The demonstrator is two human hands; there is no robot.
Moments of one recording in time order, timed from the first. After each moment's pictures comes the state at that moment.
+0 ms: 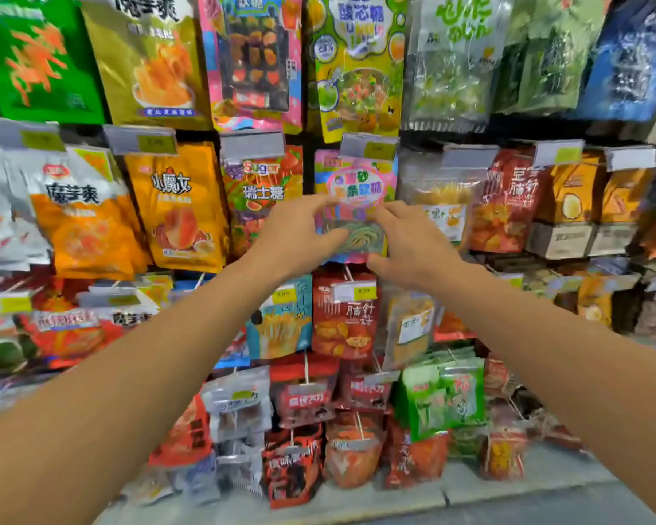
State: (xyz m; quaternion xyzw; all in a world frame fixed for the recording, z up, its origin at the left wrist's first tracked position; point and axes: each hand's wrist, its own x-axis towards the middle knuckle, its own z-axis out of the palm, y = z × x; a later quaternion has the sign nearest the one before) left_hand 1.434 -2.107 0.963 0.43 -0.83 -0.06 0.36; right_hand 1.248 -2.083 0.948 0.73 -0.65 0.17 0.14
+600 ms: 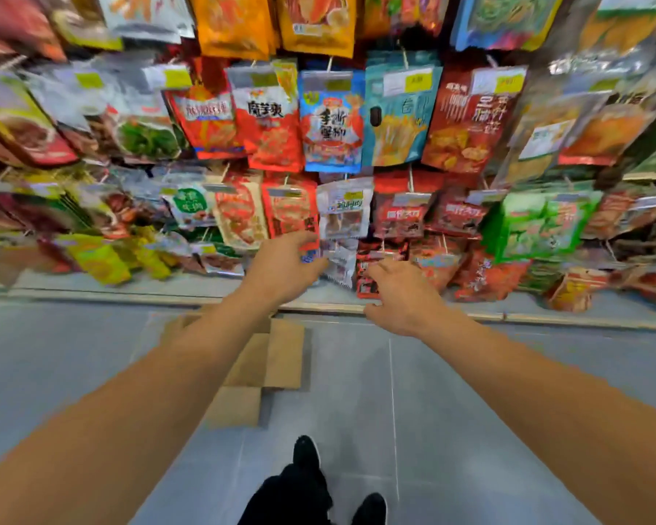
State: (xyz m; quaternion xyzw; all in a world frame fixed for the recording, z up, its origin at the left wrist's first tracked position) left_hand 1.674 -1.901 0.730 0.63 -0.72 -0.24 0.17; right_hand 1.475 -1.878 0.684 0.78 -0.61 0.00 -0.15
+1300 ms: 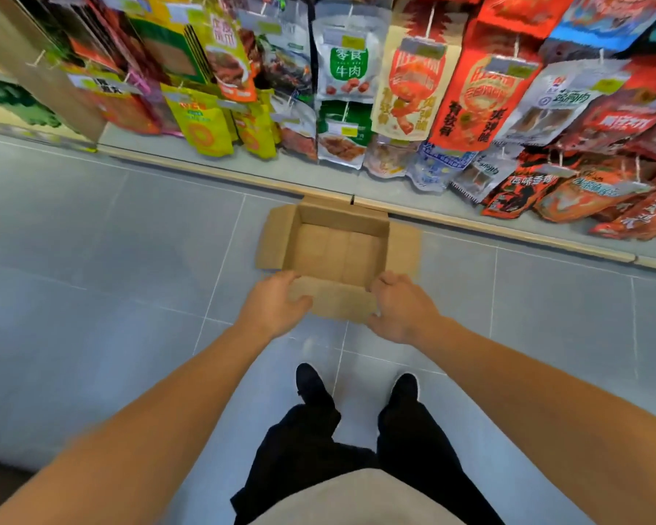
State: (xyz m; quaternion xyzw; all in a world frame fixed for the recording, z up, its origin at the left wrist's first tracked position) left_hand 2.142 -1.790 0.558 0.73 -0.56 -0.39 0.03; right_hand 1.920 -1.819 0.553 0.76 -0.54 -0.19 -0.29
